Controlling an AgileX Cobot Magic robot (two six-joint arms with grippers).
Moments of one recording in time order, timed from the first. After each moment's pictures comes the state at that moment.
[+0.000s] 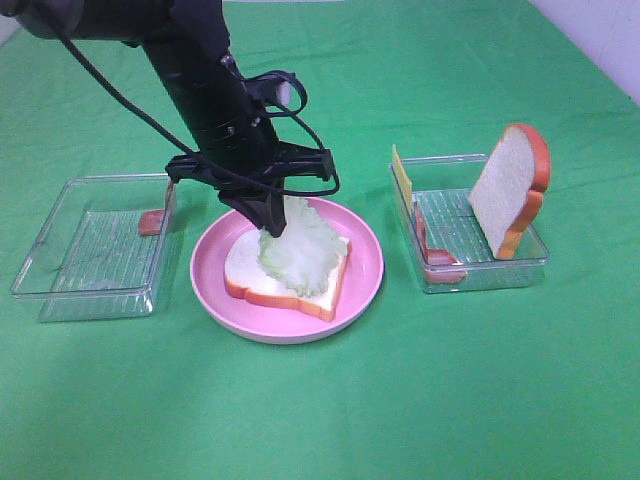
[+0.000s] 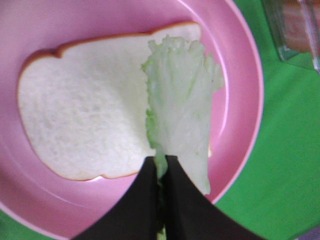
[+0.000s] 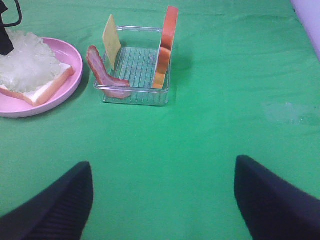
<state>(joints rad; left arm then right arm) -0.52 2.16 -1.70 -0.30 1.01 -0.09 0.02 -0.01 -0.51 0.14 1.07 -0.18</state>
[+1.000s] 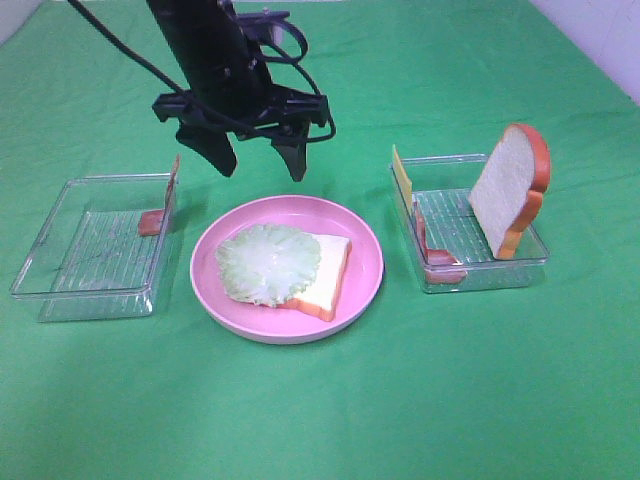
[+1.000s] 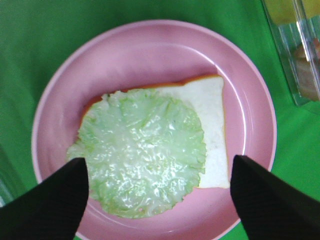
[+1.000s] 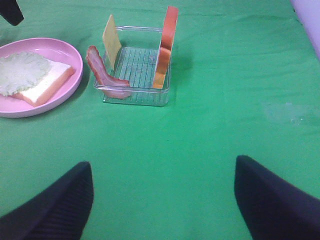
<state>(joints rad) -0.52 2.16 -1.89 -0.14 1.10 -0.20 0.02 -0.01 -0.51 0.14 1.07 -0.18</state>
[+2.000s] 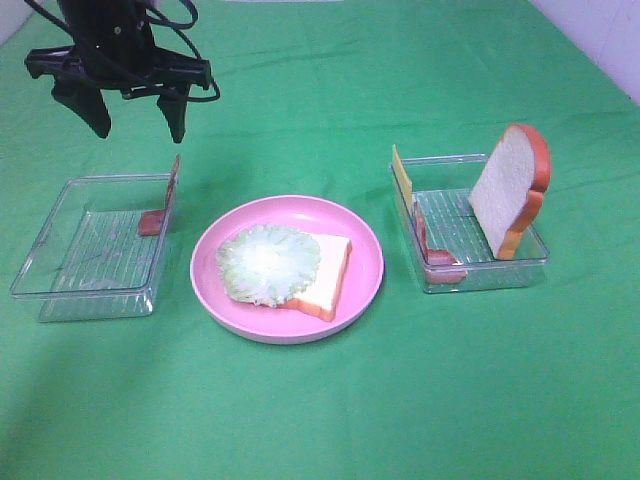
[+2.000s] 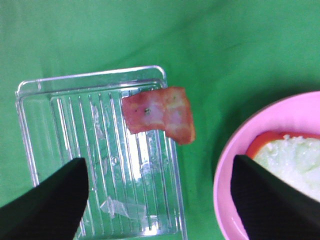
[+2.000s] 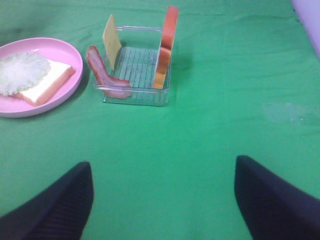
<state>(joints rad) -0.33 2.17 -1.96 0.07 1.22 -0.31 0.02 -0.01 -0.51 0.14 1.07 -0.18</state>
